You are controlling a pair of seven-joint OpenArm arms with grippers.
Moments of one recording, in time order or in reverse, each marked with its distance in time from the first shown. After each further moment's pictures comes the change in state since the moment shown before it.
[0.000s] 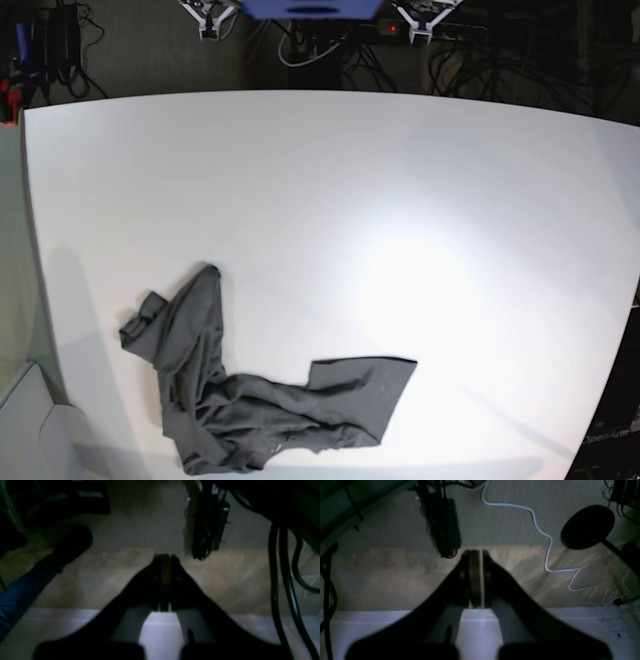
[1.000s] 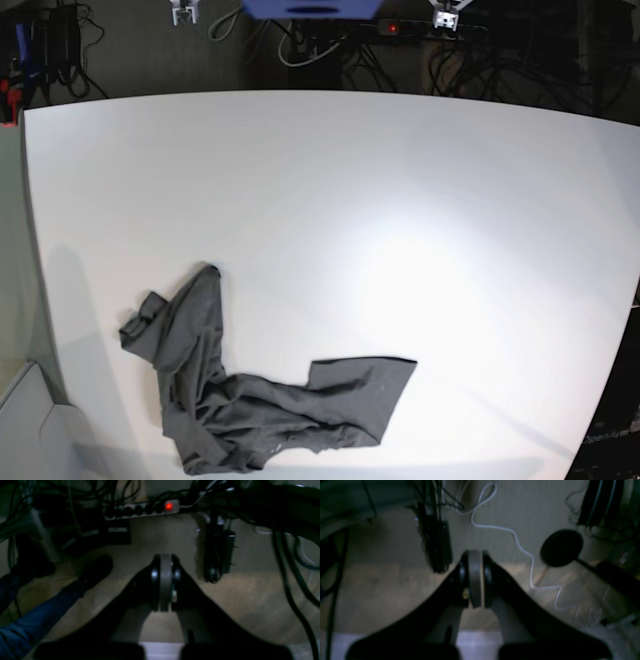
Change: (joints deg) left arm 23.6 -5.8 0.0 37.3 0.0 -0.4 0.4; right arm -30.3 2.2 -0.2 53.7 0.0 0.2 -9.9
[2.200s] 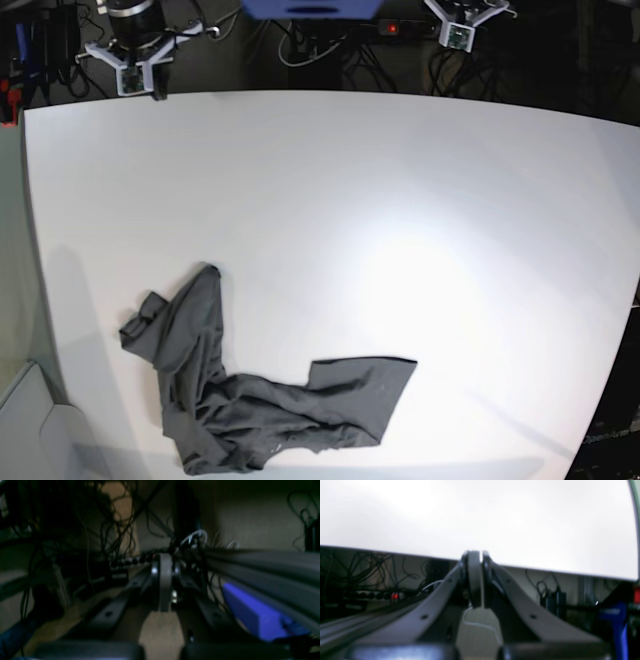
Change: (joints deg) left arm 22.8 -1.7 0.0 58.2 -0.2 0.4 16.6; right arm -12.5 6.1 0.5 52.0 0.3 0.2 -2.8
